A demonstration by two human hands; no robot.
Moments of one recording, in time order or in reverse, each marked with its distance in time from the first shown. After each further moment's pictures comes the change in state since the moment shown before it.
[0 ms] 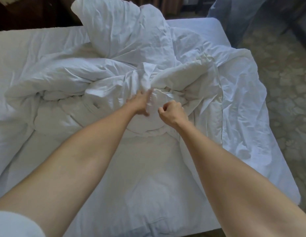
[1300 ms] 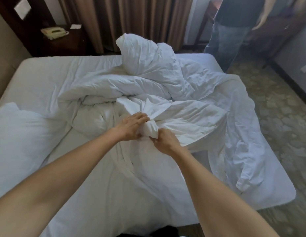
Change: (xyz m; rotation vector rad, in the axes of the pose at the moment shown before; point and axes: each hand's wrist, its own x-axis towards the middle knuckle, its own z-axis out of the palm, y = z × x) left_hand -0.253 -0.128 -0.003 0.270 0.203 0.424; right_hand -0.232 -0.083 0.072 -0.039 -0.081 -0.215
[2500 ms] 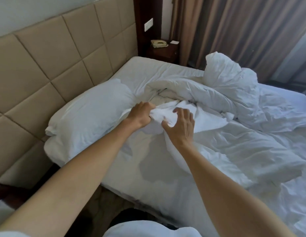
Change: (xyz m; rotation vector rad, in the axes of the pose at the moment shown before) left_hand -0.272 0.055 -0.059 -0.139 0.466 -0.727; right_hand -0.112 -0.116 0.083 0.108 0.456 -0.560
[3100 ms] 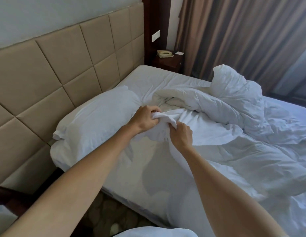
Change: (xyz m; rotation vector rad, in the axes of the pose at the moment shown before) left_hand -0.020 -0.068 -0.027 -0.463 0.069 0.008; right_hand 0.001 -0.060 0.028 -0.020 -0.312 0.123
